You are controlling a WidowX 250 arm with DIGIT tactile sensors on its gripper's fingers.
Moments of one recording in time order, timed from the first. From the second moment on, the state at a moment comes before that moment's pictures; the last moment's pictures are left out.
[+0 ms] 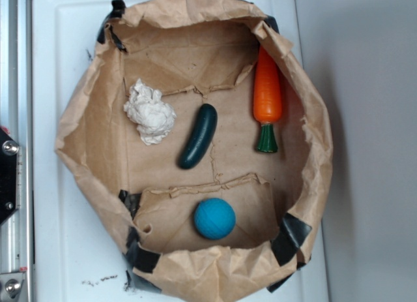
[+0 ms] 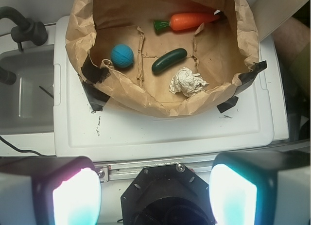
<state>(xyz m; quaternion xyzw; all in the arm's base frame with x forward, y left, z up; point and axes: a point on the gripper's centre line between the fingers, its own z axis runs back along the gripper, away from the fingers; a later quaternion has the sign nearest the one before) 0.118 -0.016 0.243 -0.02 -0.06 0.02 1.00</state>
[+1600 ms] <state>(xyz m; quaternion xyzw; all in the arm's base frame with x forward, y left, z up) 0.250 0.020 0.148 -0.03 -0.04 0.16 0.99</state>
